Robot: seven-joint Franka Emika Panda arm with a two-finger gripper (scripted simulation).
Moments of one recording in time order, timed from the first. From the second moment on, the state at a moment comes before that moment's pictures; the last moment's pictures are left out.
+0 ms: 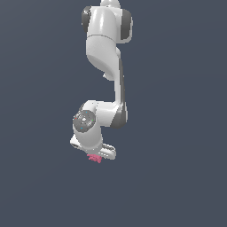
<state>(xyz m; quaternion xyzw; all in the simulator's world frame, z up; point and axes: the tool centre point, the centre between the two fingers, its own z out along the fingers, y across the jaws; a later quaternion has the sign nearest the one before) 0.103 -0.087 0.040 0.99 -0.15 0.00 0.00</state>
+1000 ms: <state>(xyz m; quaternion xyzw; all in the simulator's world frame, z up) 0.103 -0.067 0.055 0.99 -0.15 0.00 0.00</state>
